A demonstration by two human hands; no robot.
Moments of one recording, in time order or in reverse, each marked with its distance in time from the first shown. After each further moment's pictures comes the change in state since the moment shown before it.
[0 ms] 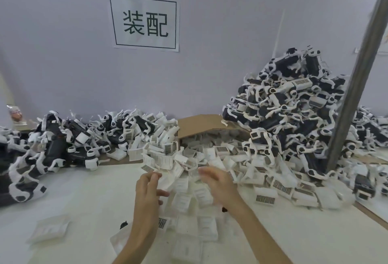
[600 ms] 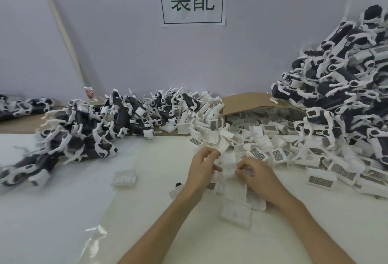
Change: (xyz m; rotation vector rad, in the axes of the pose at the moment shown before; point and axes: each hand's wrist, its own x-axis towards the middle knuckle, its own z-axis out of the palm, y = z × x) left_hand -0.003 0.013 -0.009 0.145 -0.237 -0.115; right_hand -0.015 0.021 0.019 -0.459 -0.117 -0.228
